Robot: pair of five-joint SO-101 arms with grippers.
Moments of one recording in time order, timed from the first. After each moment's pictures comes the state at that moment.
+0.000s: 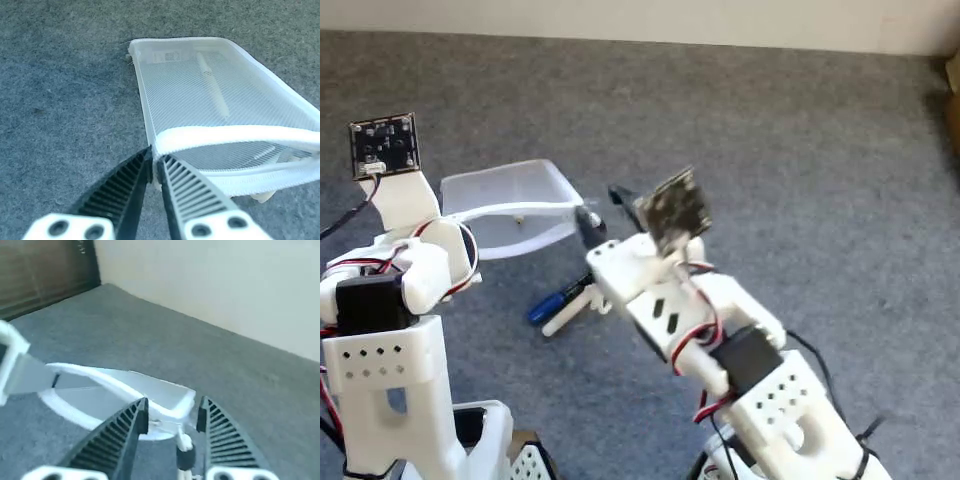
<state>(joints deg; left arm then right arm) -13.8 -48.1 26.9 83.0 11.2 -38.1 -56.4 45.8 34.2 -1.7</state>
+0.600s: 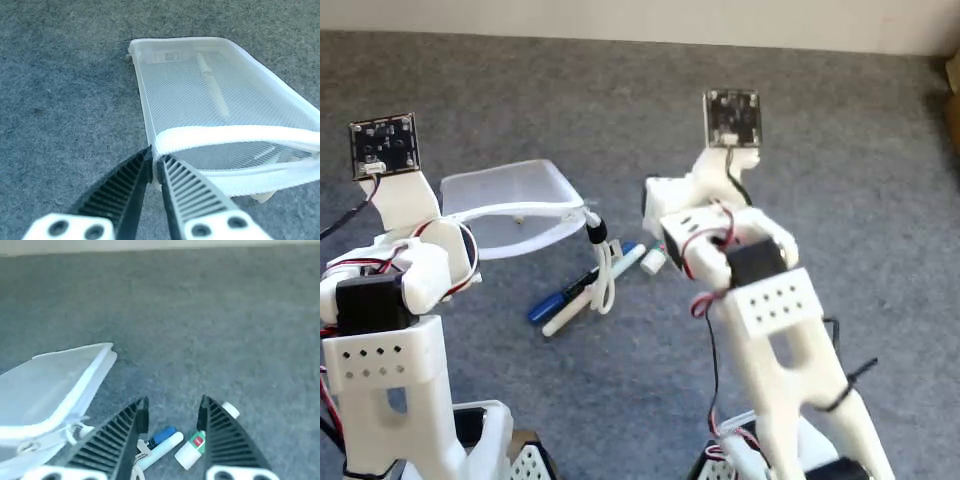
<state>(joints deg) -13.8 -48.1 26.9 83.0 11.2 -22.3 -31.6 27.6 49.8 -15.4</state>
